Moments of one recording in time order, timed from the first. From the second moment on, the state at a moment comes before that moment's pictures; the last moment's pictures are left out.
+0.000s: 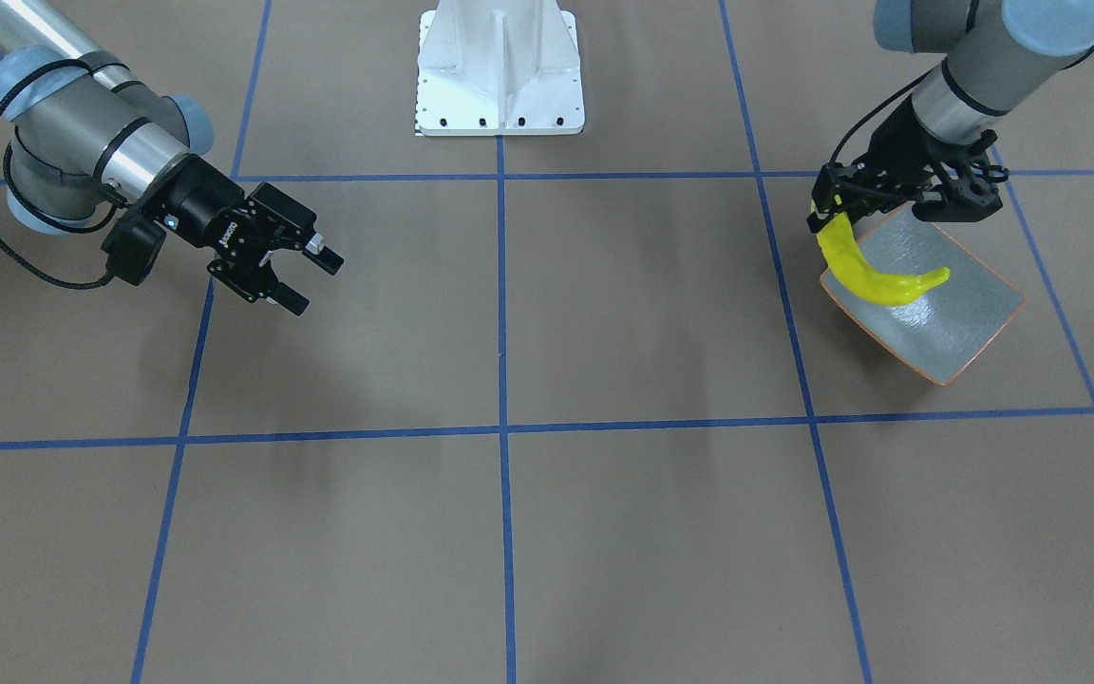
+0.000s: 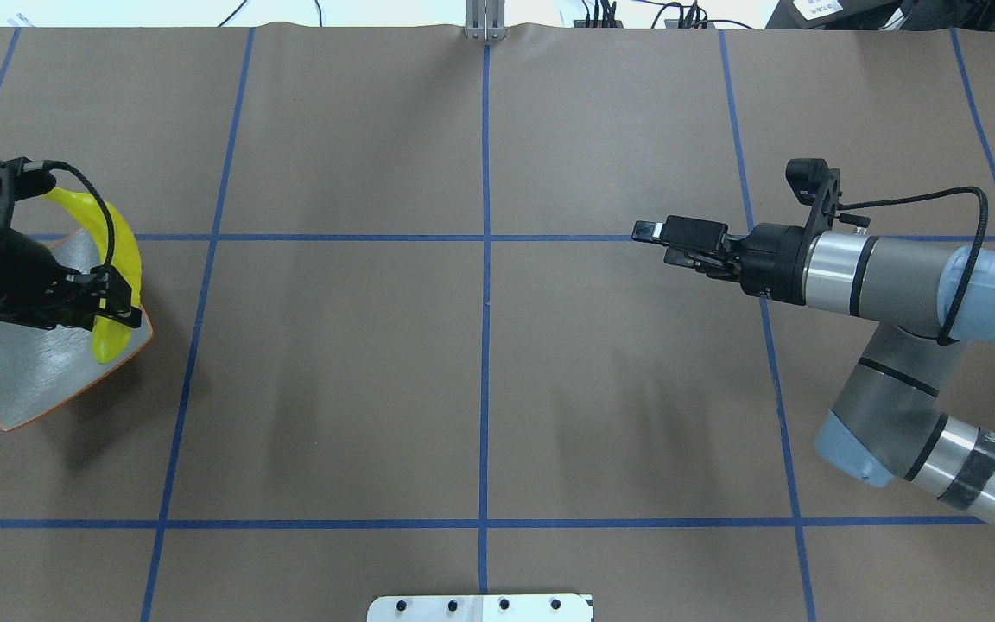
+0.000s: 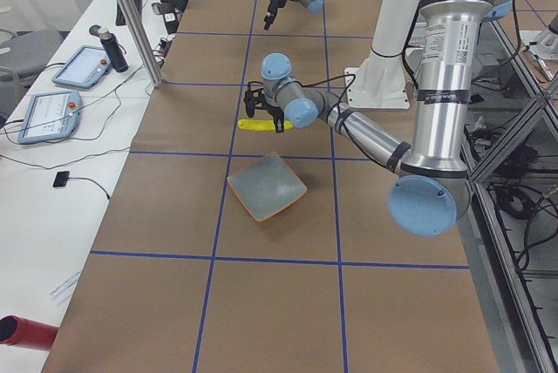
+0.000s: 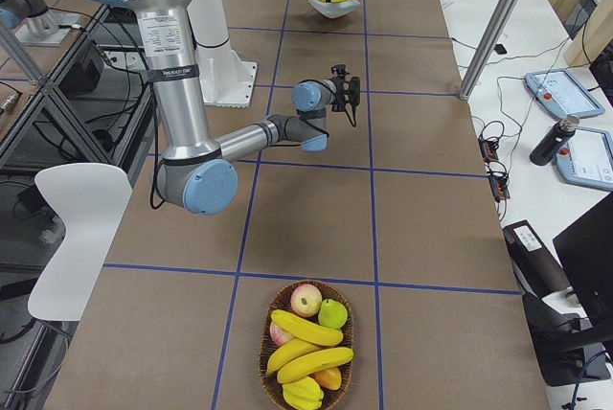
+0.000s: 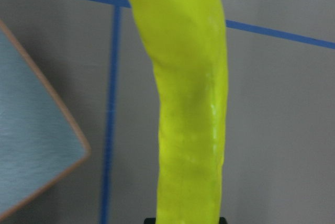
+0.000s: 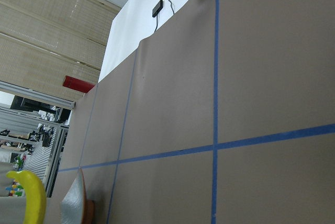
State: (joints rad) left arm -0.89 -1.57 -2.02 -1.86 -2.21 -1.10; right arm 0.67 -1.36 1.60 -0.11 1.77 1.59
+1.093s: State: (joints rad) left arm -0.89 -1.59 -1.81 -1.72 -2.08 -0.87; right arm 0.67 -1.38 1.58 -0.11 1.74 1.60
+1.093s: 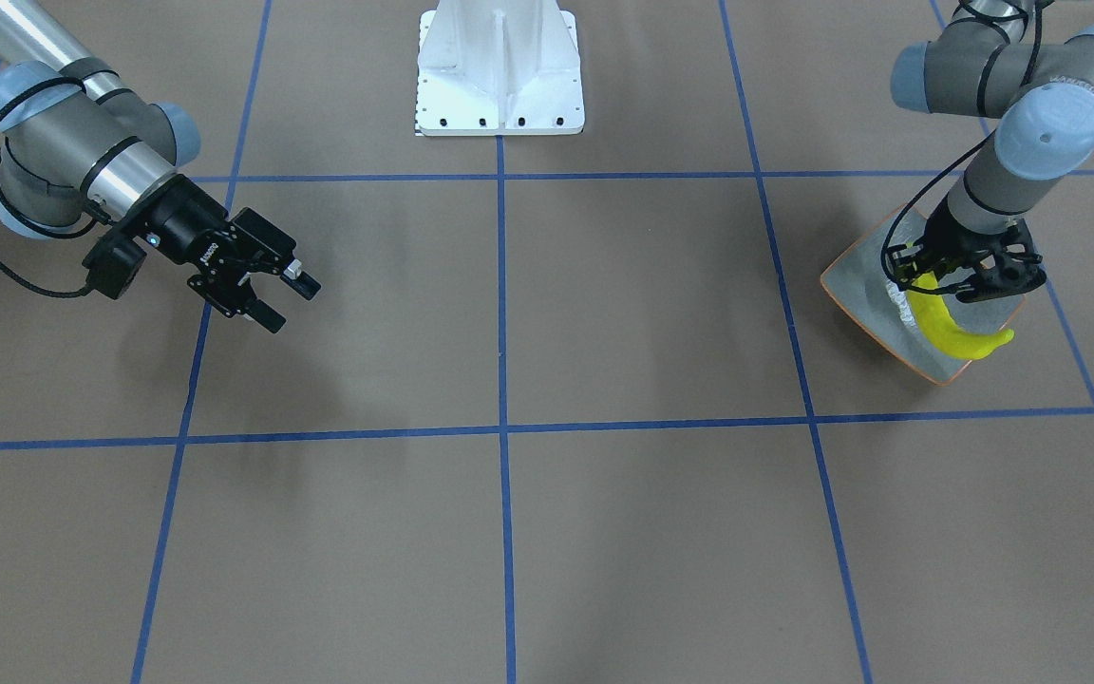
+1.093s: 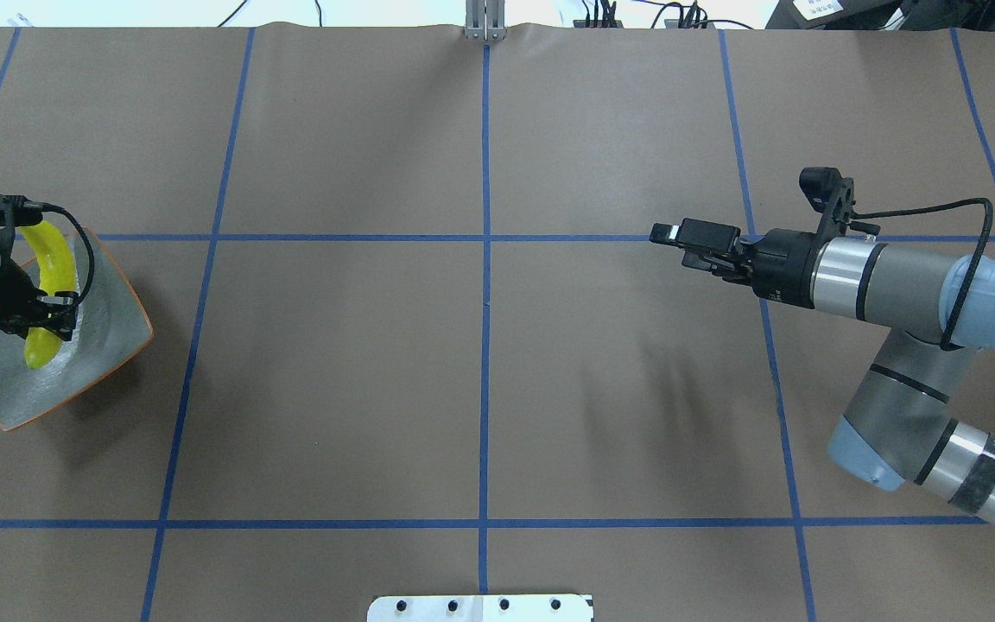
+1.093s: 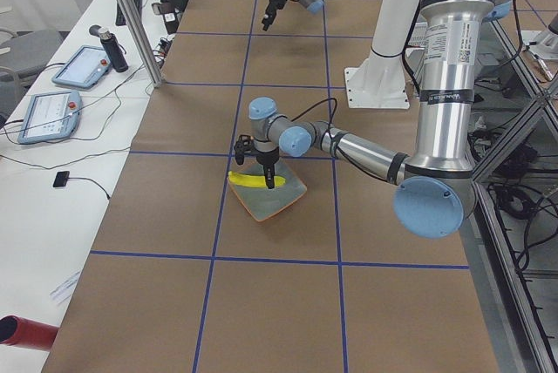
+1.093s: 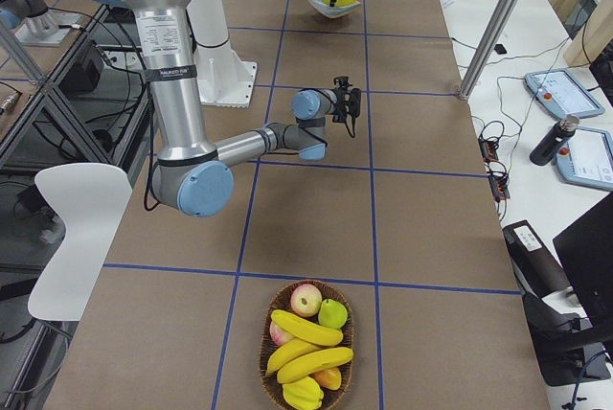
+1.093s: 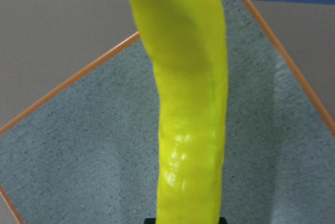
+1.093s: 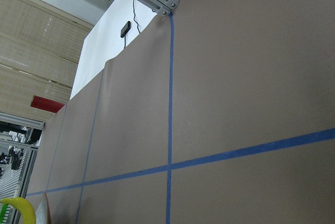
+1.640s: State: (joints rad) left arm -0.89 -1.58 -1.81 -1.72 -2.08 -0.86; right arm 0.67 -1.37 1.58 -0.11 1.73 1.60
